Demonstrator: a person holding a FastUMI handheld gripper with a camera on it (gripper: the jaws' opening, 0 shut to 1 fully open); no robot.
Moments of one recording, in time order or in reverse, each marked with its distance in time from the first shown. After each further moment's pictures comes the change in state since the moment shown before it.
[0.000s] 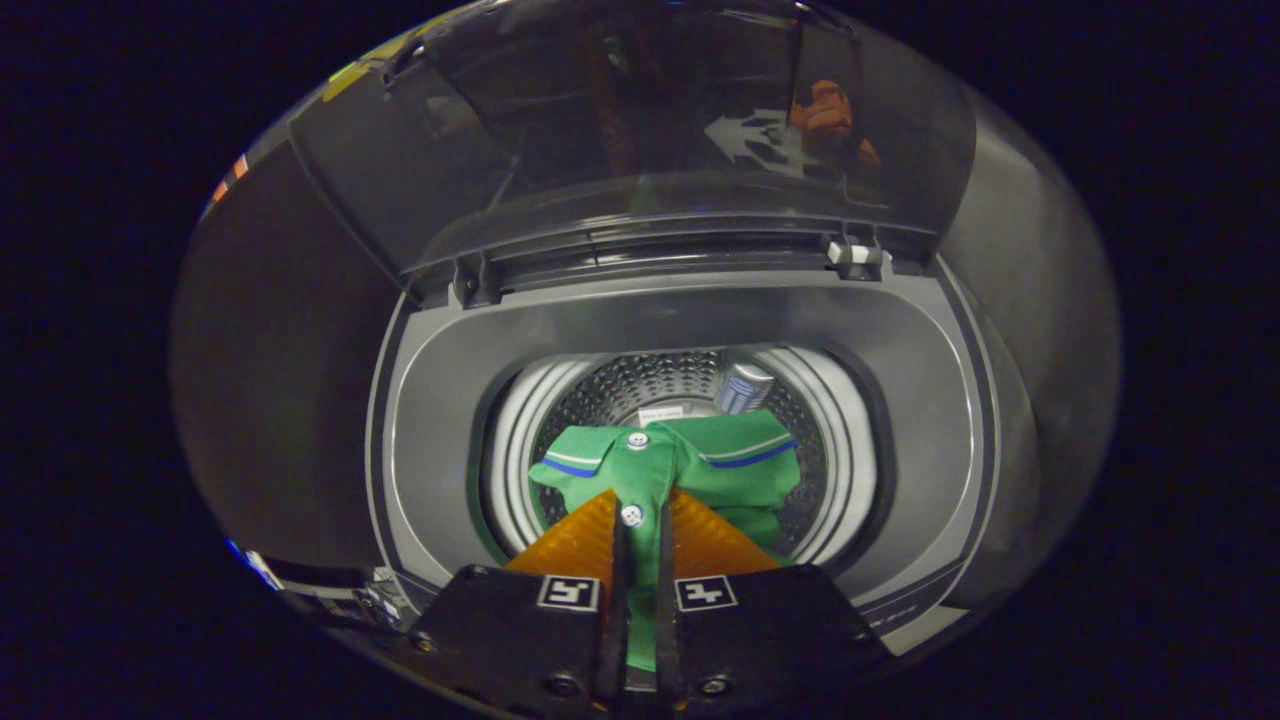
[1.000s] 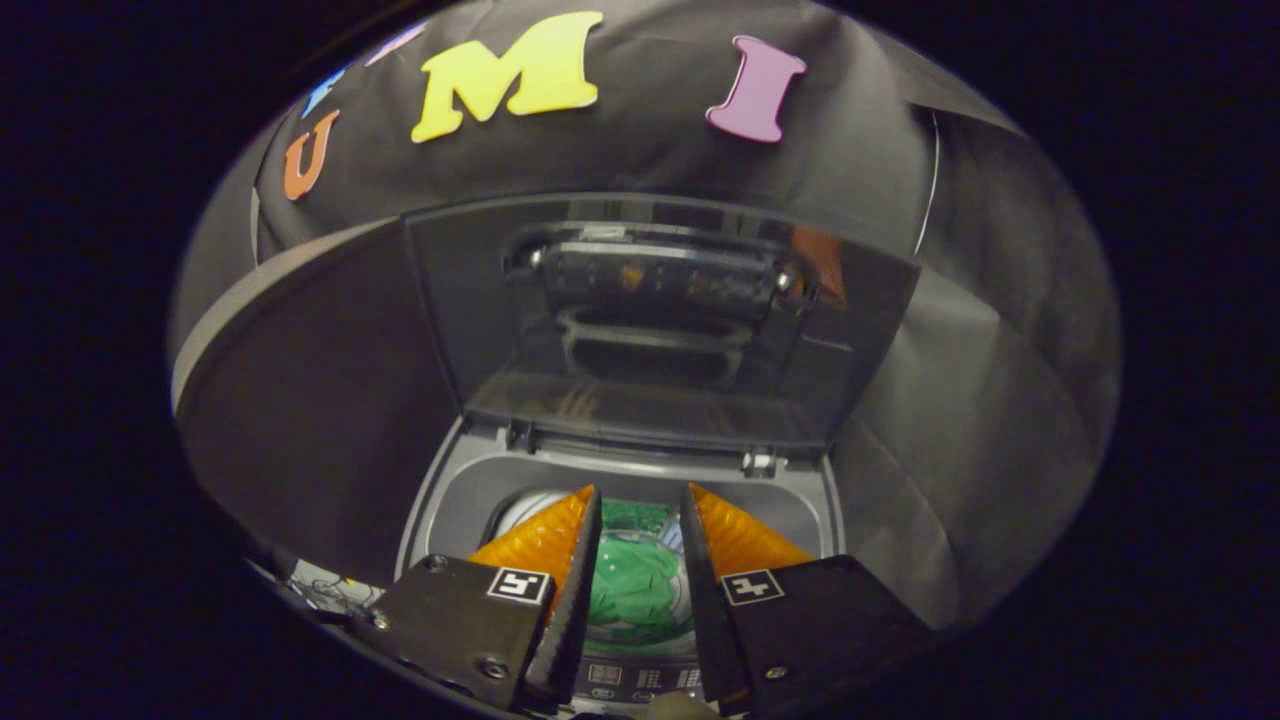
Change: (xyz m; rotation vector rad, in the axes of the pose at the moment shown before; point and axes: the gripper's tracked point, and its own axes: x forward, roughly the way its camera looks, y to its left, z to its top) arm -0.125 0.000 0.097 -0.182 -0.515 -0.112
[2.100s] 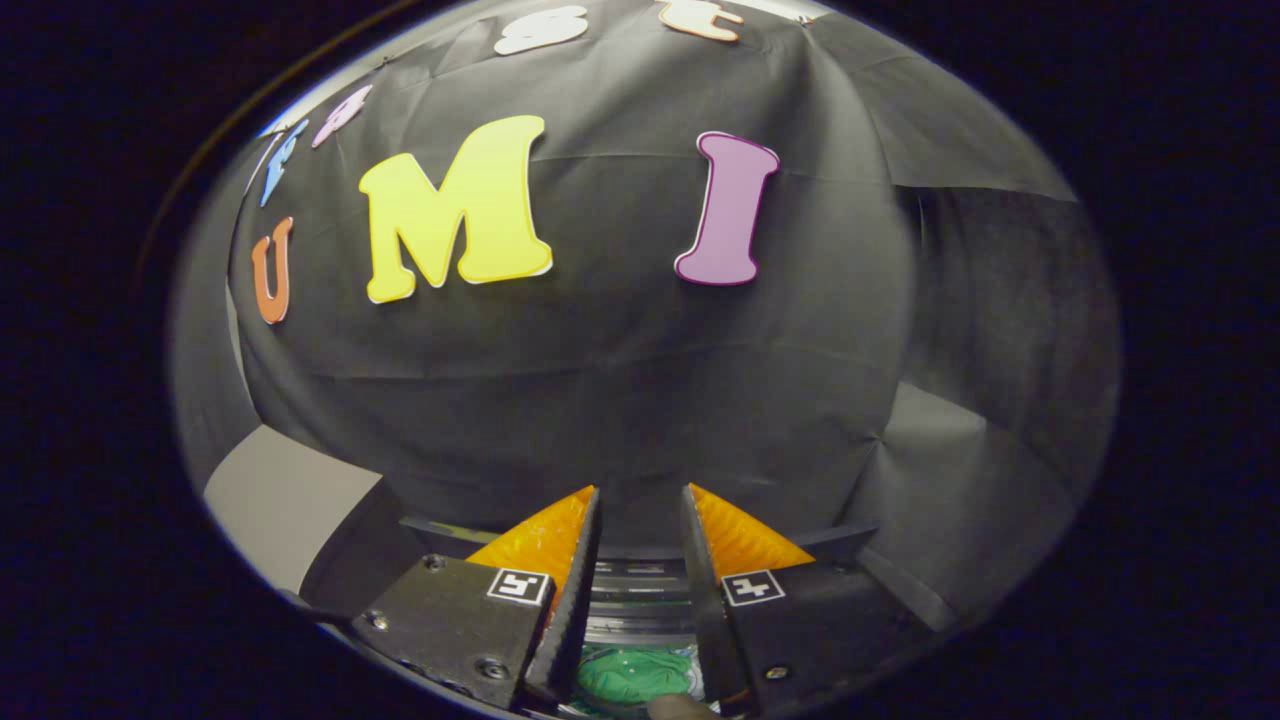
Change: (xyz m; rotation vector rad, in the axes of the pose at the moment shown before) arm -0.003 -0.004 0.194 0.103 -0.262 0.007
